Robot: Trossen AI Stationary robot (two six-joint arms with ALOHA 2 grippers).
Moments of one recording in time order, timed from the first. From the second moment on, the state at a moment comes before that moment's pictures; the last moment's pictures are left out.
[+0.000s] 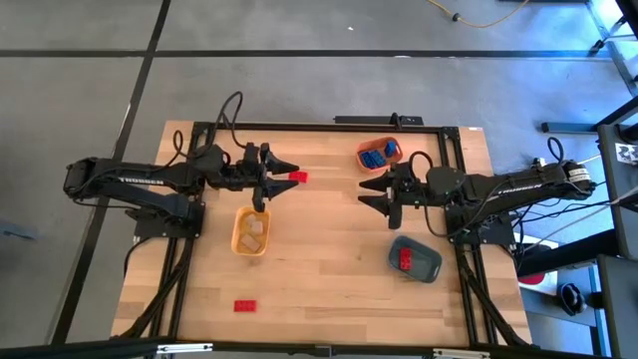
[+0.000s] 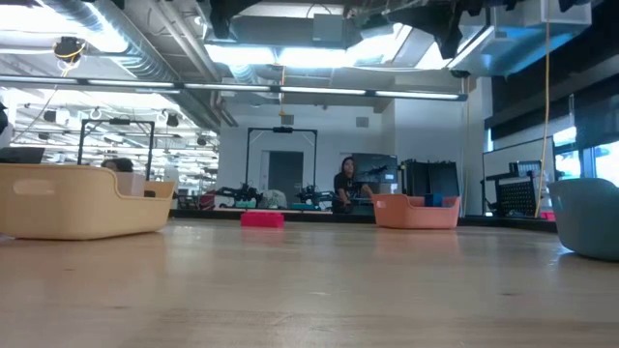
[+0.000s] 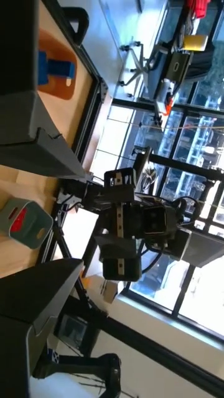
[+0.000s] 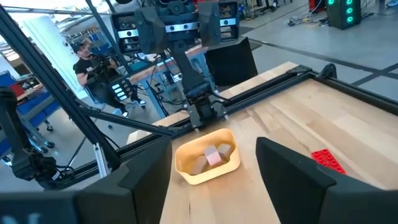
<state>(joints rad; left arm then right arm) 0.10 1.00 0.70 0.43 0.04 -0.33 0.10 1.00 0.69 0.20 0.18 0.44</state>
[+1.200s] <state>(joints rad) 0.10 1.00 0.70 0.42 -0.02 -0.15 0.10 1.00 0.69 0.20 0.18 0.25</state>
